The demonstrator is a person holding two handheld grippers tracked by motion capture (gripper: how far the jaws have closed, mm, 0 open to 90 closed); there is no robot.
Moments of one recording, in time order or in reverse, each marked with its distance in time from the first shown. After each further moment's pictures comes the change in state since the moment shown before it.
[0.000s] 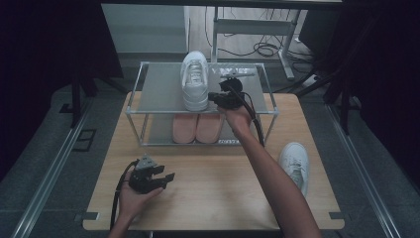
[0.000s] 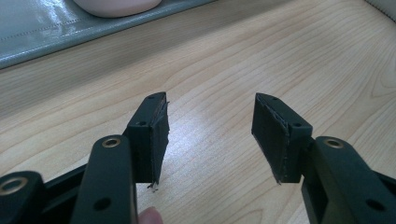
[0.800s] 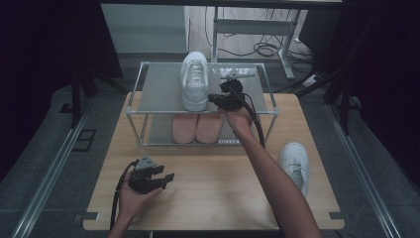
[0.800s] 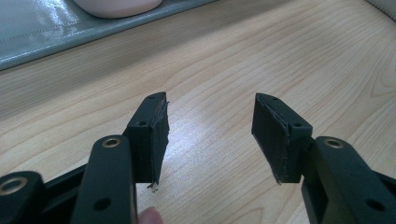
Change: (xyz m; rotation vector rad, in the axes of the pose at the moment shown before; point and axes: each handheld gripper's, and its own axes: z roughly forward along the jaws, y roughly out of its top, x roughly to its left) left arm 0.000 0.000 -0.001 -0.004 0.003 0.002; right arm -0.001 -0.003 -0.003 0.006 0.017 -0.016
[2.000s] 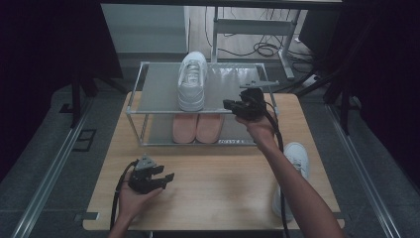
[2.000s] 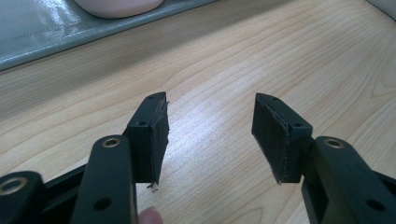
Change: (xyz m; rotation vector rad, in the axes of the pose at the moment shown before) left arm -0.001 0.000 -0.001 0.003 0.006 -0.001; right arm -0.009 -0.020 -0.069 -0.037 0.028 -0.092
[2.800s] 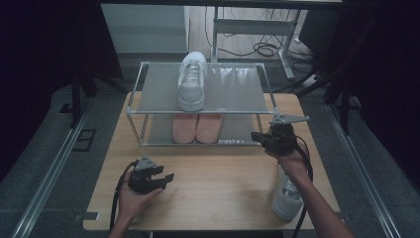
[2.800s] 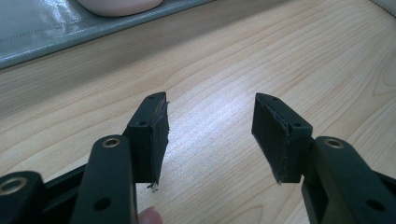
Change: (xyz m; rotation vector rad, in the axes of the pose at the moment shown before) left arm -0.001 0.000 0.000 0.002 0.003 -0.002; right arm -0.027 -0.090 -0.062 0.104 -0.028 -0.014
